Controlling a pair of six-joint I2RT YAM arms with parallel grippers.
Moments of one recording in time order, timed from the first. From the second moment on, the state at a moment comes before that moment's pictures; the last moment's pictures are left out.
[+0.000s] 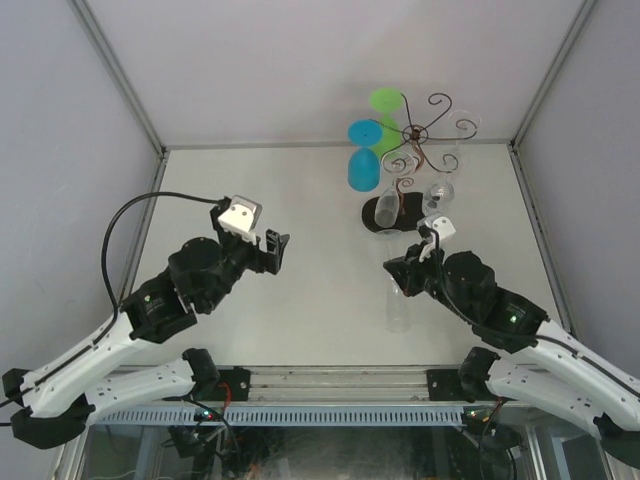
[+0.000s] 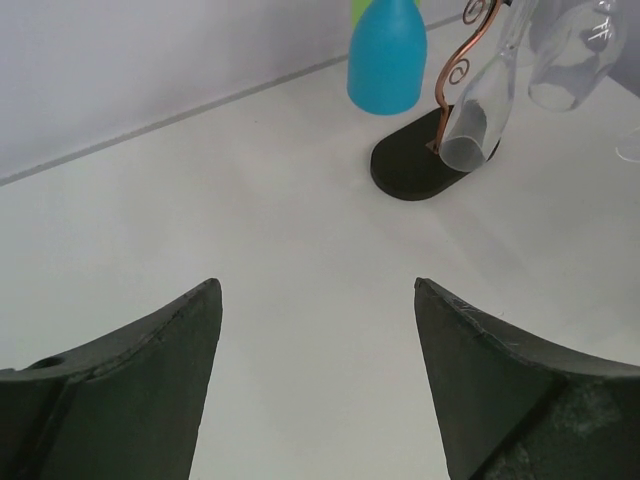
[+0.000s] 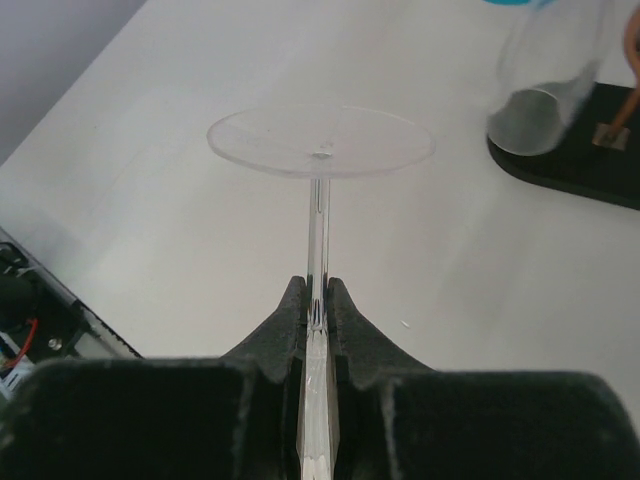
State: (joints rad) left arm -0.98 0.76 0.99 -0.40 -0.52 -0.07; right arm 0.90 0.68 0.76 -0.40 0.20 0.32
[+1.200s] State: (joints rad) left arm -0.81 0.87 1.11 -0.47 -0.34 -0.12; right arm 0.73 0.71 1.17 -0.36 0.52 -0.27
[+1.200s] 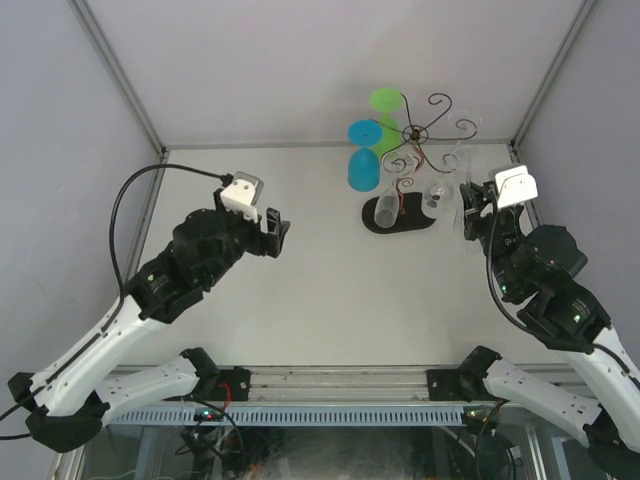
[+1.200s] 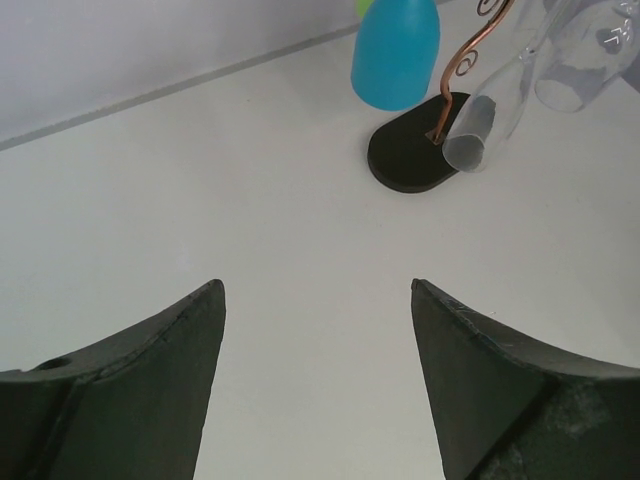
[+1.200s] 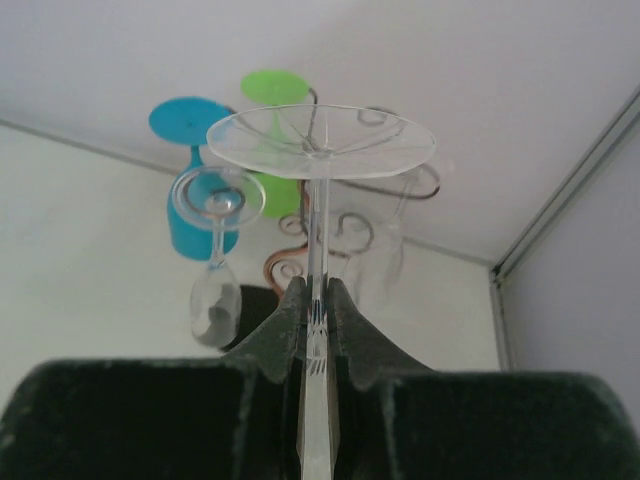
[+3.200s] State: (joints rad) left arm -0.98 1.81 2.11 -0.29 -0.21 -0.09; right arm 0.67 0.30 0.92 -0.72 0.28 0.22
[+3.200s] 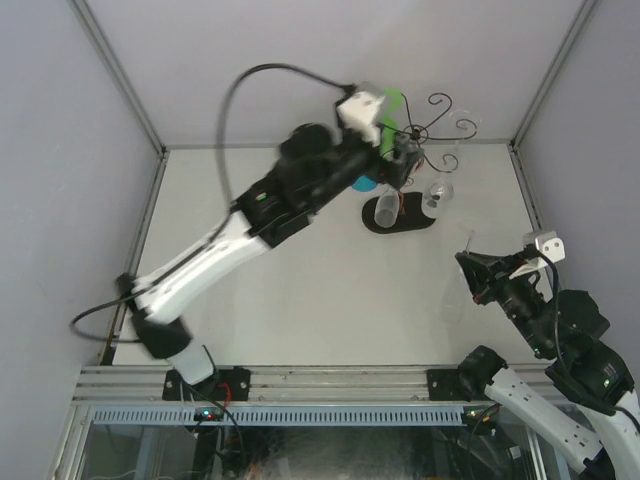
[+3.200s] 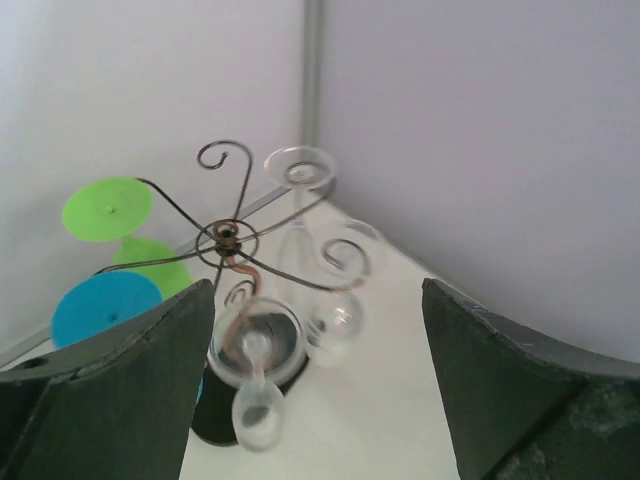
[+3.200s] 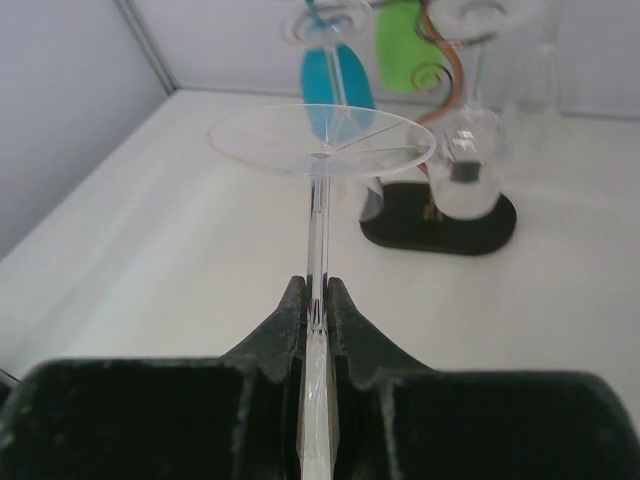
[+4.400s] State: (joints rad) left arm -1.00 0.46 0.74 -0.01 -0.26 -0.57; right arm 1.01 1.24 0.66 0.91 -0.13 -0.22
